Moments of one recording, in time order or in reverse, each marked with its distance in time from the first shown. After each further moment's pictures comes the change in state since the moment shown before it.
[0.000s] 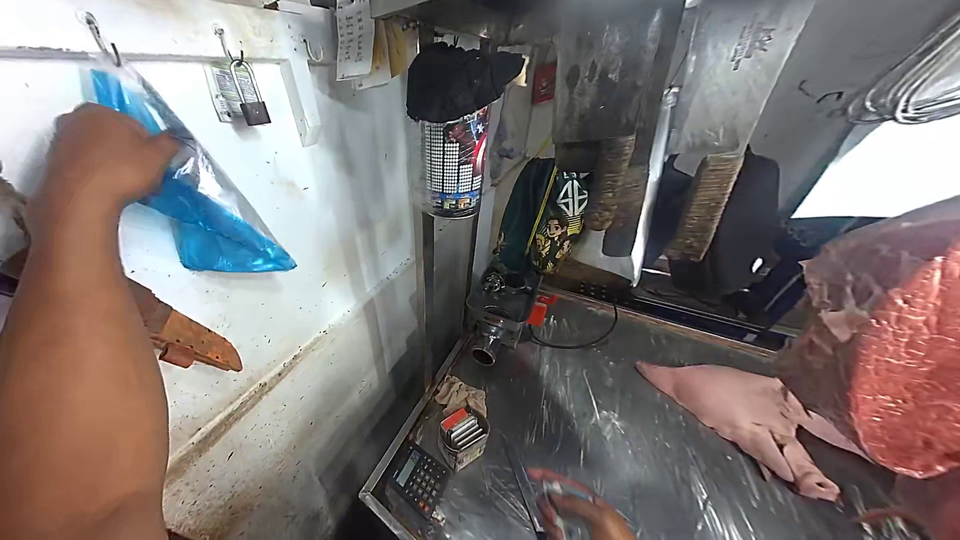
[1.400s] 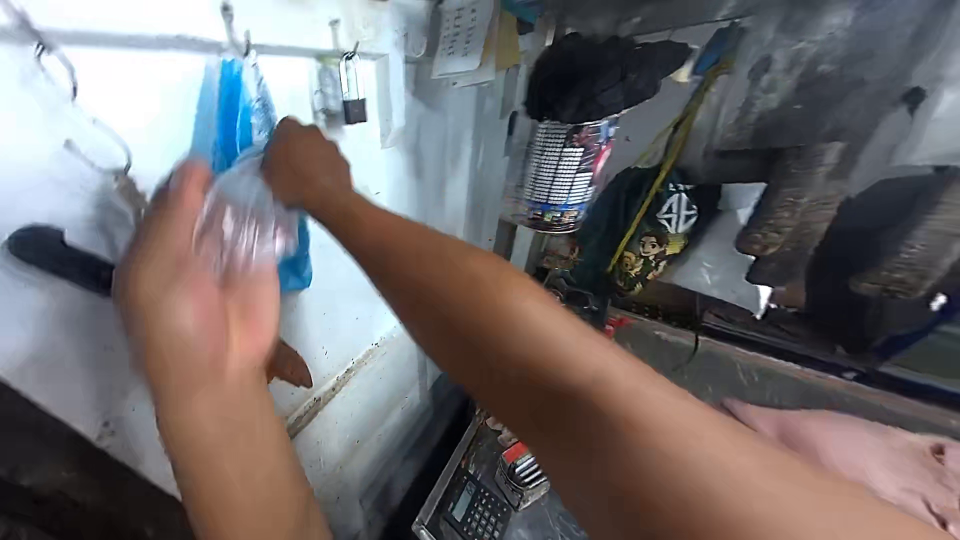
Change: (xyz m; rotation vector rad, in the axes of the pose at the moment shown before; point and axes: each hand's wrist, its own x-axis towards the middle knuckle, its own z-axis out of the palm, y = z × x) left_hand -0.121 -0.020 0.021 -1.795 0.217 0.111; right_hand 0.202 -0.262 0.591 -1.353 -0.015 -0.893
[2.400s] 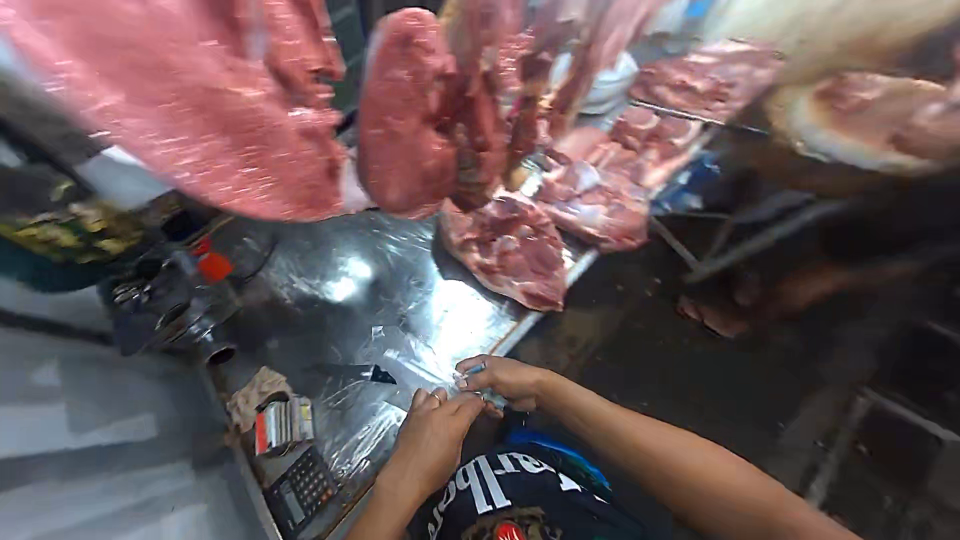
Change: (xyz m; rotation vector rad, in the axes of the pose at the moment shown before) left_hand -0.501 -0.221 0.203 0.017 -2.078 0.183; right_hand -0.782 0.278 -0.071 1.245 0.496 1.314
